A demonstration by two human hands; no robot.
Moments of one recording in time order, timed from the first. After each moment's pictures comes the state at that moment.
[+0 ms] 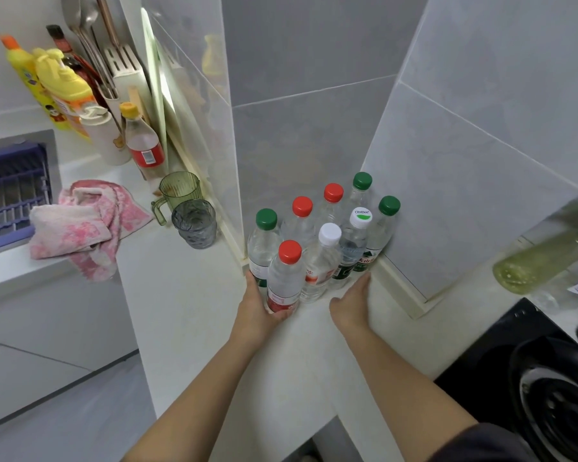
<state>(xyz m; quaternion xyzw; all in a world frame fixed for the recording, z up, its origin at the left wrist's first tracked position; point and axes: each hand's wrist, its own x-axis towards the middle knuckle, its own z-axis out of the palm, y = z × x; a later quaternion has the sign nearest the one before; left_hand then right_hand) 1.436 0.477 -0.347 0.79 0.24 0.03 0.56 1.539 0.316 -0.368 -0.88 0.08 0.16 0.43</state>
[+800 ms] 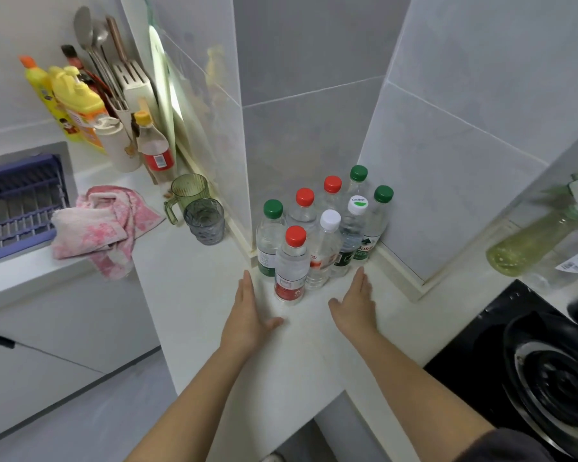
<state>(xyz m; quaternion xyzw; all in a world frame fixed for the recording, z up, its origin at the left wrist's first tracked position) 1.385 0.488 -0.334 0.87 0.25 -0.02 0.42 1.491 0.304 -0.340 -0.95 -0.01 0.15 0.28</state>
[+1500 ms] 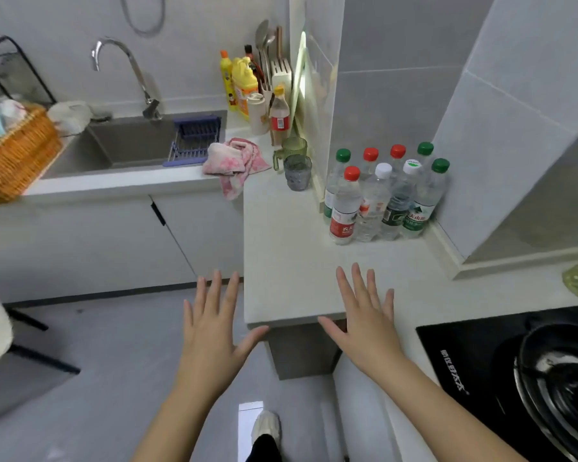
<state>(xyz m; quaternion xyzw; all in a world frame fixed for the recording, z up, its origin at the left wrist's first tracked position) 1.102 0.332 -0.255 0.90 0.38 0.15 0.14 1.318 0.191 -0.281 -0.87 -0.47 0.09 0.09</state>
